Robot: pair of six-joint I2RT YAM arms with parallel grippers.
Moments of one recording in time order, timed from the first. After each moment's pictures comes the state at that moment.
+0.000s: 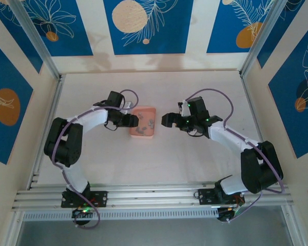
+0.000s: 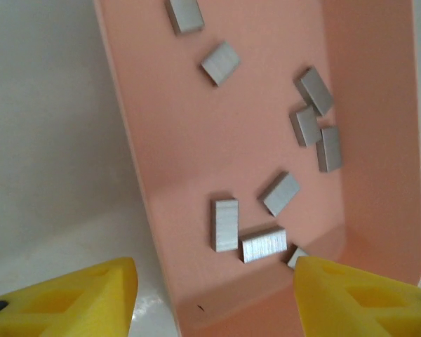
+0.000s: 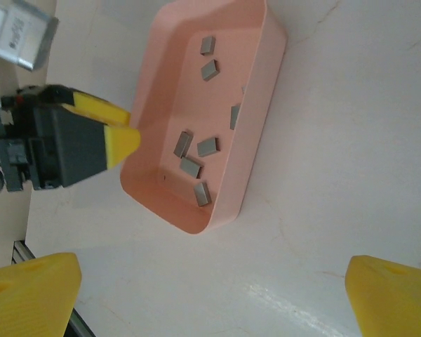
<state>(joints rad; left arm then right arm) -0.37 1.79 1.16 -0.50 0.39 -0.23 0.40 1.41 0.87 -0.27 -0.47 0.57</state>
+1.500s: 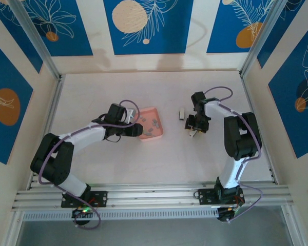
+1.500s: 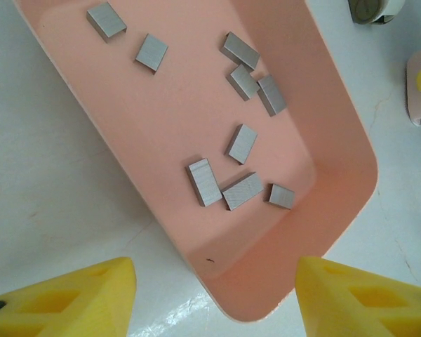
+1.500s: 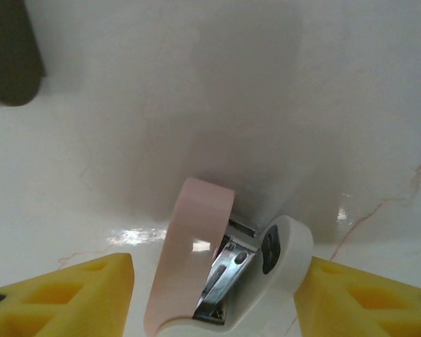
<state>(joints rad) -0.48 1.55 0.87 -0.23 0.34 -0.36 0.22 1.83 1.18 -0.82 -0.06 0.44</state>
